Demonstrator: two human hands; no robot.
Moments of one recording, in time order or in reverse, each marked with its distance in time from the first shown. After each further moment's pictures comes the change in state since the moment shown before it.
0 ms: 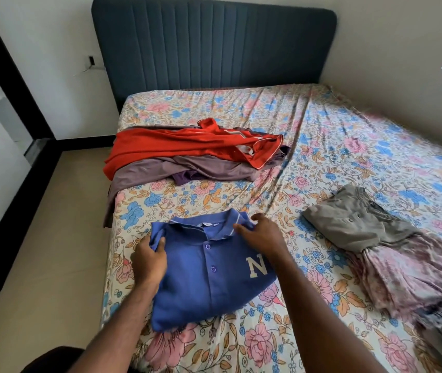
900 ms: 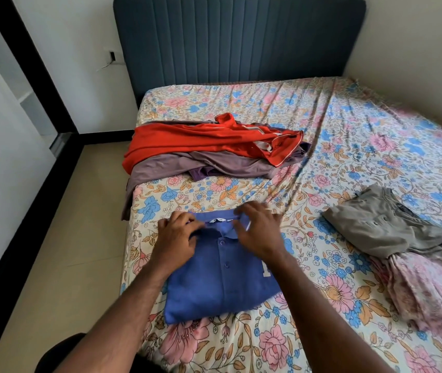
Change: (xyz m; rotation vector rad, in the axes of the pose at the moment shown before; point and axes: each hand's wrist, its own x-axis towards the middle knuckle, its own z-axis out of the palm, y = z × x) left_hand 0.031 0.007 0.000 0.538 -0.179 0.873; right_hand -0.011 -0.036 0.017 -0.098 0.146 -0.449
